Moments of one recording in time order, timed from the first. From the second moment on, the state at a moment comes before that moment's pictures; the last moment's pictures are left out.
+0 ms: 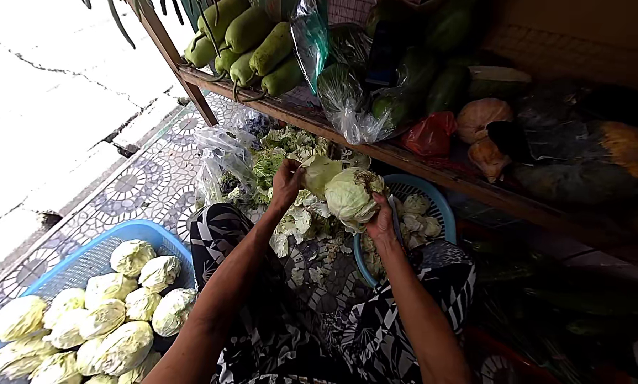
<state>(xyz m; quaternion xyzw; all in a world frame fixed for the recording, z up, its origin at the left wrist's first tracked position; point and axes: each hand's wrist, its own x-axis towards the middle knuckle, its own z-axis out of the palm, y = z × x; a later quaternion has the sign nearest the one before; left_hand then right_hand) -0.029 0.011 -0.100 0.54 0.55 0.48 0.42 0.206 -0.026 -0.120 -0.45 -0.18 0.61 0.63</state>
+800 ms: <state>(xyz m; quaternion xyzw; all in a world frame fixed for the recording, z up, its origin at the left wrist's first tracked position) 0.003 0.001 -0.122 0.43 0.44 0.50 0.61 0.182 -0.028 -0.137 -0.45 -0.20 0.69 0.53</state>
